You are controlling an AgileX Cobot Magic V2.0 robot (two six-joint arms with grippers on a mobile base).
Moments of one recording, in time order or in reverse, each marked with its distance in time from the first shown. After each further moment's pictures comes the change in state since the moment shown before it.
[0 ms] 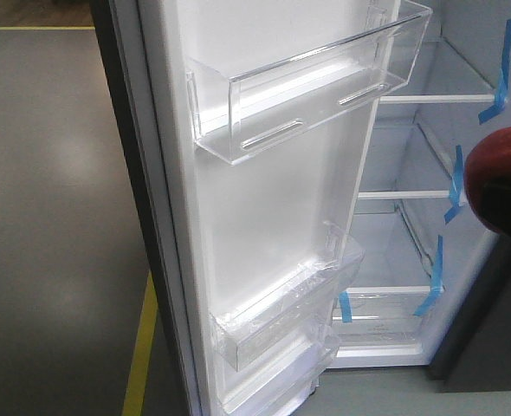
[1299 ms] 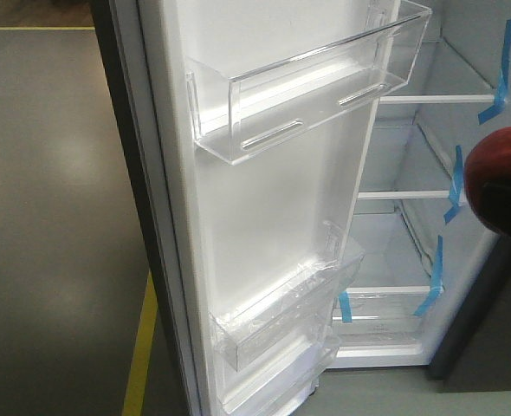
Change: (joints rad) left arm 0.000 0.000 0.000 0.000 0.000 0.000; right arm 0.000 0.000 0.000 0.000 0.000 0.000
